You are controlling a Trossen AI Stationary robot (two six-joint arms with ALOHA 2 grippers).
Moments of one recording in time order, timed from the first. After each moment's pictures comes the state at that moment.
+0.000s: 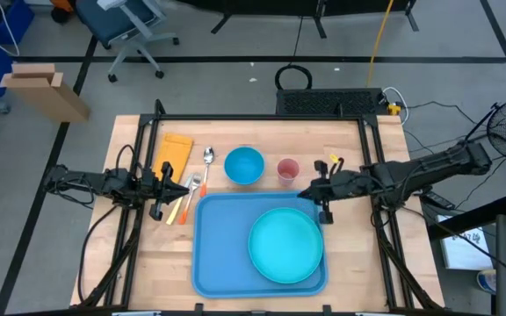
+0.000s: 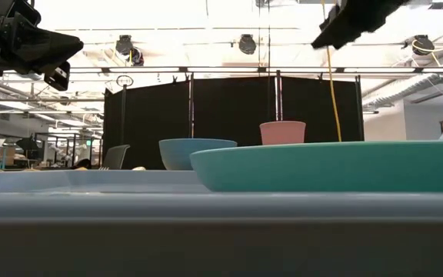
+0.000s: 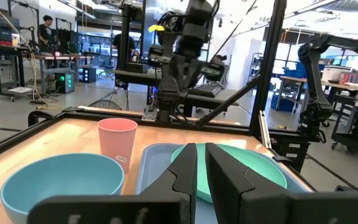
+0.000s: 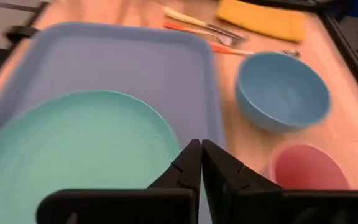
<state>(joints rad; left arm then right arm) -0.19 0.01 0.01 0.11 -0.10 -0.12 0.21 1.04 0.80 -0.38 0.19 0.04</state>
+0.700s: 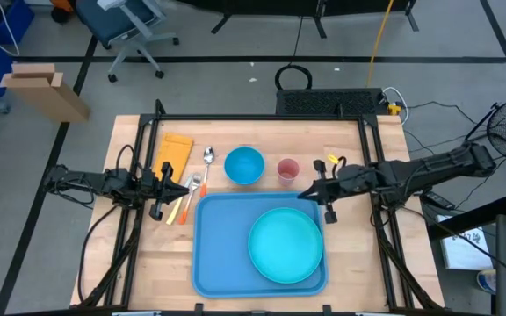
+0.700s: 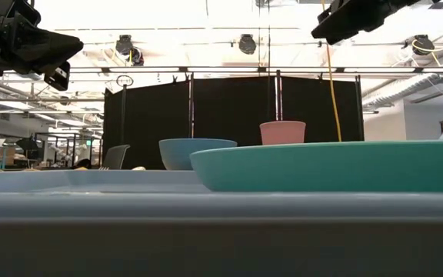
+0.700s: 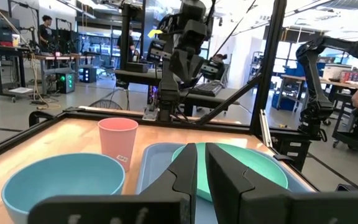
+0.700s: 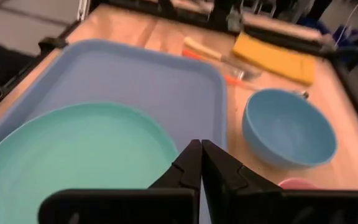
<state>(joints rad) -0.19 0.01 0.01 0.11 -0.11 -0.11 0.17 0.97 0.72 -0.23 0.07 -0.13</state>
